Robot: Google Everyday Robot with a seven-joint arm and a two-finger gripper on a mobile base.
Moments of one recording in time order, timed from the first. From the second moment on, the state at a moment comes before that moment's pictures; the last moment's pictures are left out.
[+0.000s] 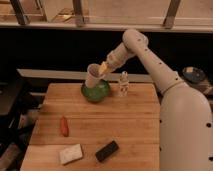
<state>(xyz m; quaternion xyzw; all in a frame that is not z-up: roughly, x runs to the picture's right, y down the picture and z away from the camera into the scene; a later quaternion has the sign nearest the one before) -0.004 -0.098 0.801 -0.42 -0.11 0.58 0.69</state>
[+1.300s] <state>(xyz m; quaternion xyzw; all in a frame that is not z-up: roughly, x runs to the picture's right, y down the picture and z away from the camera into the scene) 0.005 -0.079 0.901 -0.40 -0.01 0.61 0.68</state>
